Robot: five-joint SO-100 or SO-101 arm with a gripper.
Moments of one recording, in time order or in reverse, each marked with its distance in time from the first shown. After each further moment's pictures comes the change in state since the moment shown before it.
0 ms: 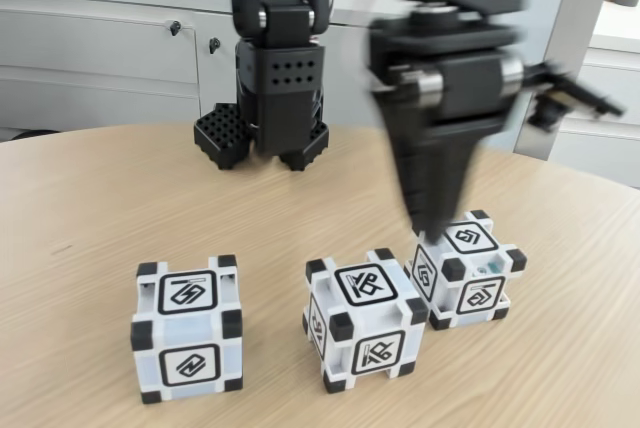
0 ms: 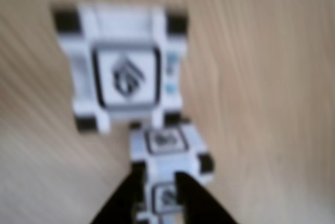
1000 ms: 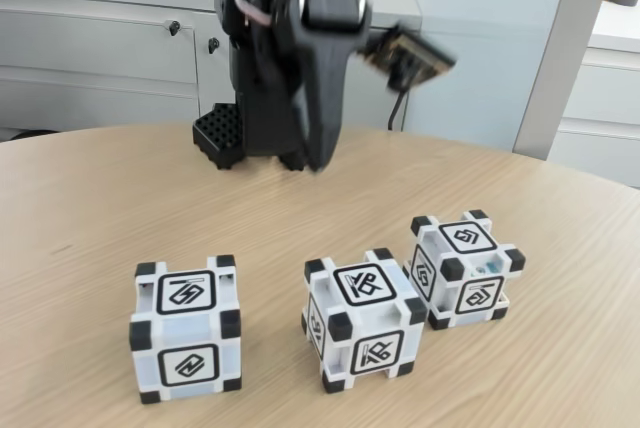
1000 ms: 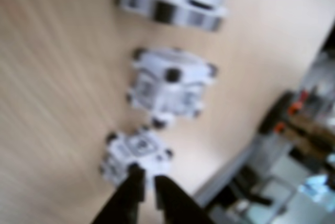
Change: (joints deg) arm 14.5 71.7 42.5 0.2 -21.3
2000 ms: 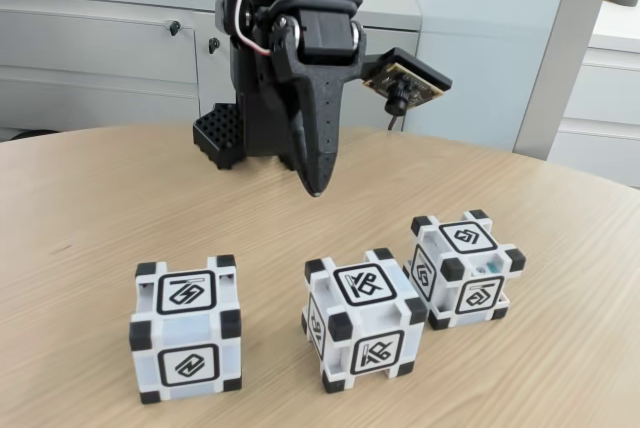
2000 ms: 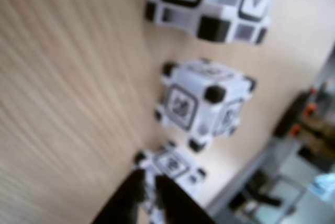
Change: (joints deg) arm -0.4 19.2 15.9 3.9 2.0
